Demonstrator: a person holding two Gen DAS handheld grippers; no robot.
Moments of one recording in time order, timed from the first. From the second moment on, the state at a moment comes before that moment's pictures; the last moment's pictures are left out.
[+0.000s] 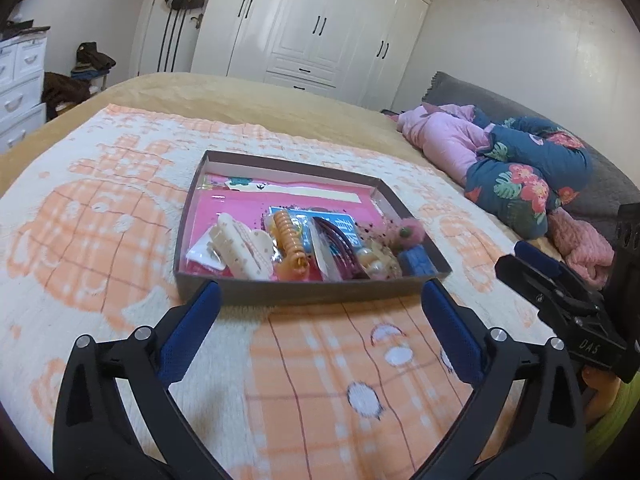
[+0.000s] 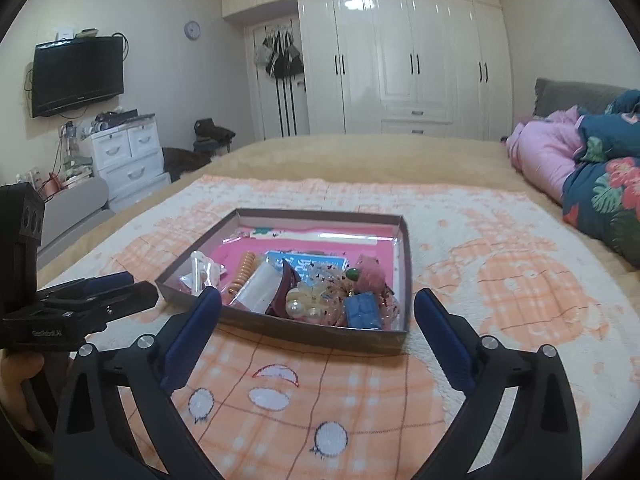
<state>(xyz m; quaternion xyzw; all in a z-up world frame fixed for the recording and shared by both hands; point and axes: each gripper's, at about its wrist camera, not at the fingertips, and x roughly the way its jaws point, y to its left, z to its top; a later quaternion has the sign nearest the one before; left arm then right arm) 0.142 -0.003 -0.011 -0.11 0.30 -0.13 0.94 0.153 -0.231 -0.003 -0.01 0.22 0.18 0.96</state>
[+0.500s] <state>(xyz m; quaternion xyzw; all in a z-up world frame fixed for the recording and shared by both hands) 0.091 -0.009 -0.016 -0.07 0.28 -0.09 0.95 0.092 -0.248 -0.011 -0.01 0.17 0.14 0.98</state>
